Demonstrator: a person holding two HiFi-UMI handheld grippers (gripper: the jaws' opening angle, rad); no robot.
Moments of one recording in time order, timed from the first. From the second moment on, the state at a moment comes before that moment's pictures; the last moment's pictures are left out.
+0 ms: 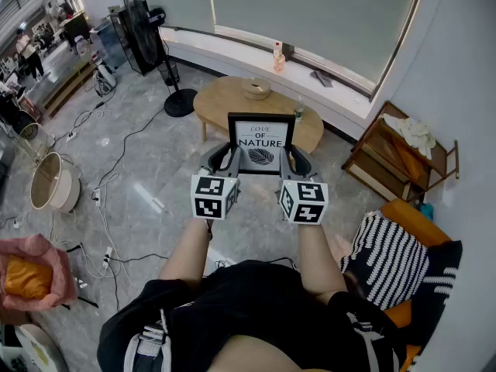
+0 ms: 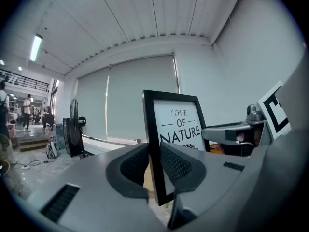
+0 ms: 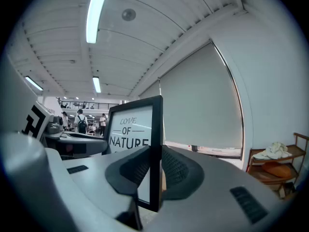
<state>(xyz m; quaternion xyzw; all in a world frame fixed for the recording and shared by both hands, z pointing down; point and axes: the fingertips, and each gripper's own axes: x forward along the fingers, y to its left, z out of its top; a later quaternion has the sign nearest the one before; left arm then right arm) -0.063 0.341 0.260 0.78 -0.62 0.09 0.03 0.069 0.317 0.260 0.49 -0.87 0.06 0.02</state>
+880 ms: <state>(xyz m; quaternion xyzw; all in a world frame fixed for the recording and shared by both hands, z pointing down) -0.020 0.354 0.270 0.78 -0.63 0.07 0.03 0.112 0.327 0.273 0.47 -0.88 0.06 0.00</state>
